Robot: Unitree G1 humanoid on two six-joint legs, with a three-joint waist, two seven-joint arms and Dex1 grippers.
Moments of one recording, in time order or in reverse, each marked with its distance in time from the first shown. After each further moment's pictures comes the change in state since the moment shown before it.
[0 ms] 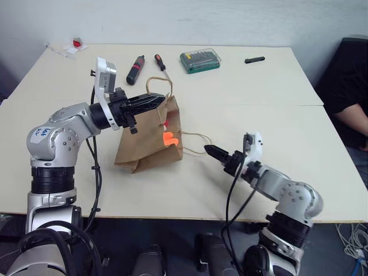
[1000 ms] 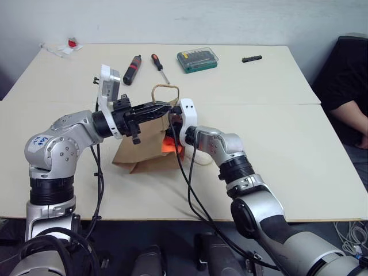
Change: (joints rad) left arm 0.075 -0.002 0.022 -0.121 -0.078 0.052 0.050; right arm -0.512 -0.070 0.538 0.826 -0.312 -0.644 0.216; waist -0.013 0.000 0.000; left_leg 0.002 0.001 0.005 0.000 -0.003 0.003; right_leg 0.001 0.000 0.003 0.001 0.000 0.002
